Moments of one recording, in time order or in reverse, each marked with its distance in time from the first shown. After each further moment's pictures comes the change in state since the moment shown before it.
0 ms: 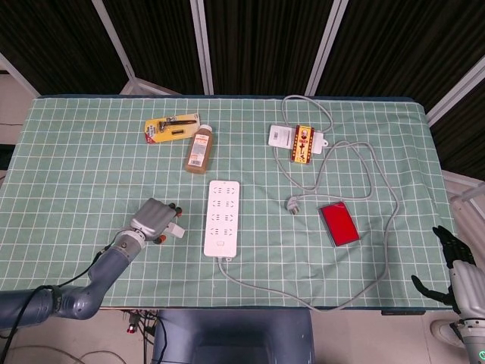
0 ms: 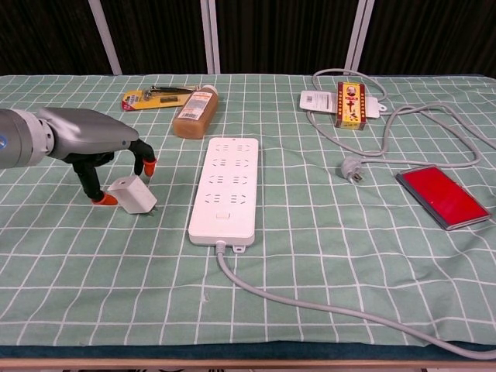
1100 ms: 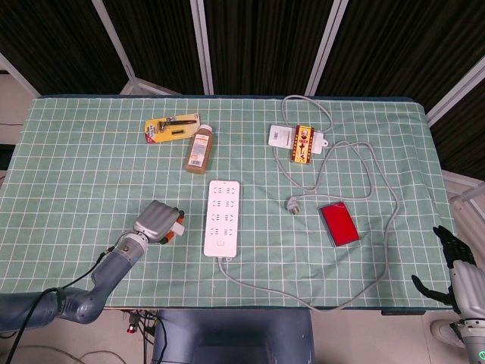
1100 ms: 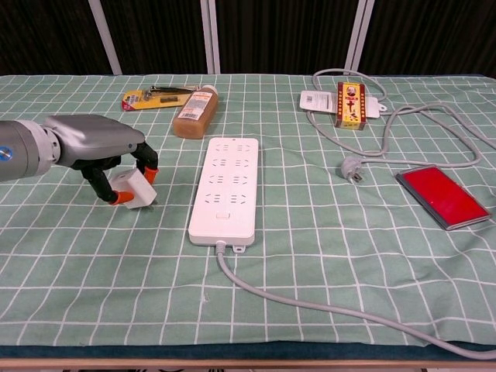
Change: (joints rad) left arm 0.018 -0.042 0.028 0.036 0.109 0.072 -0.129; right arm -0.002 -0.002 0.002 -0.002 0.001 0.003 -0.002
